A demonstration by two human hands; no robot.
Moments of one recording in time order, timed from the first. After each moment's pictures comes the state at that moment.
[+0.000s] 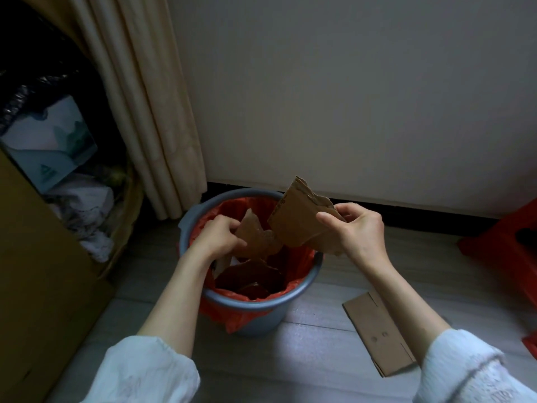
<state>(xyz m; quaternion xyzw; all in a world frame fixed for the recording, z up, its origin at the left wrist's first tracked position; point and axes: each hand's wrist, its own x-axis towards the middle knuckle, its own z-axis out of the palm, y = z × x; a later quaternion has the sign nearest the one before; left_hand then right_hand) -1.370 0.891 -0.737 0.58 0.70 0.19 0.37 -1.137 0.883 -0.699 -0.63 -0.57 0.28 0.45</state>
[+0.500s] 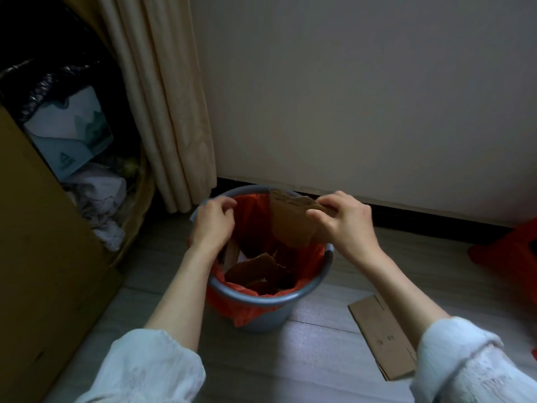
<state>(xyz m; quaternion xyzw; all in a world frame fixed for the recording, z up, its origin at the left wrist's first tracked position) -1.381 0.885 -0.740 0.52 0.74 0.39 0.17 -1.163 0.888 -0.693 -0.56 -0.74 0.10 0.35</state>
